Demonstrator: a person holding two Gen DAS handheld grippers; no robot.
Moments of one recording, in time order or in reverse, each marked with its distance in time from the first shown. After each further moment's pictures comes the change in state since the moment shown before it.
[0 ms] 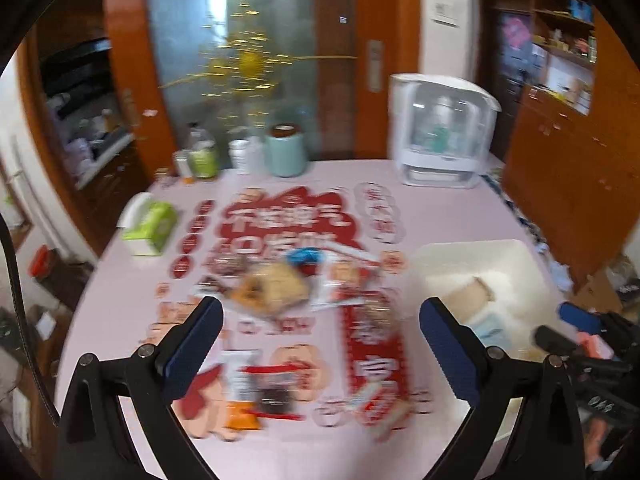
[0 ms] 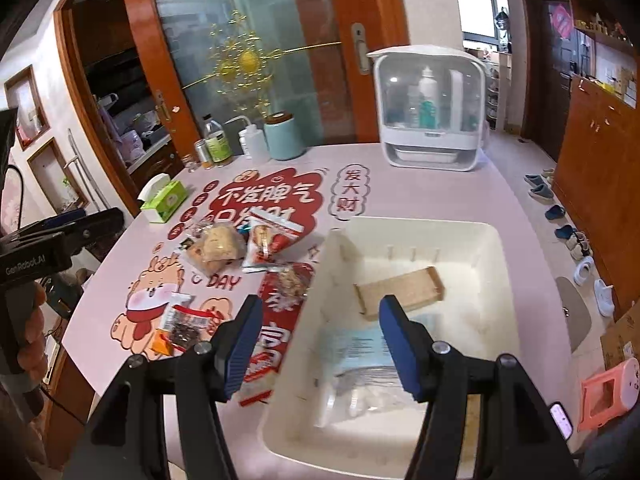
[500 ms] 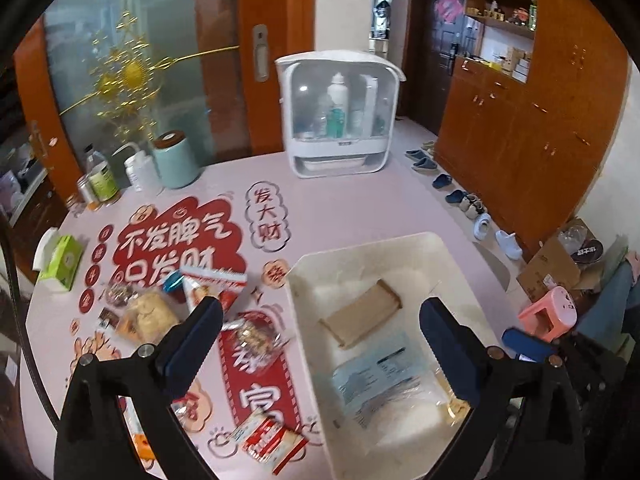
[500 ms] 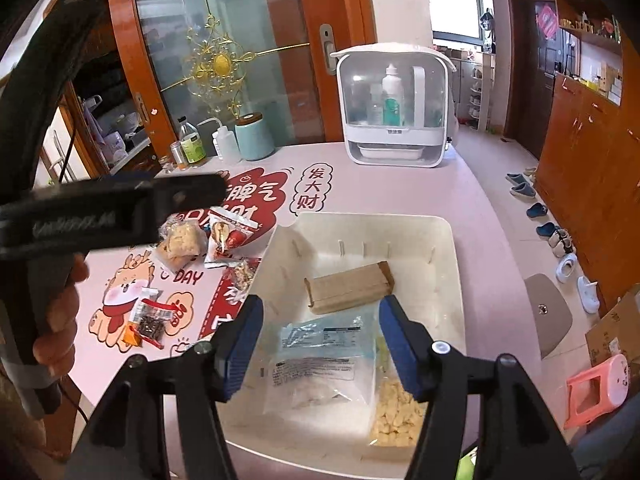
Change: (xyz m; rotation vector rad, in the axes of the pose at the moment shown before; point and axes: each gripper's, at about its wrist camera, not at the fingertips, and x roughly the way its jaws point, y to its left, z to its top) left arm 0.042 -0.150 0.027 0.131 0.059 -0.249; right arm -0.013 -0.060 -0.010 0.017 -0.003 -0.058
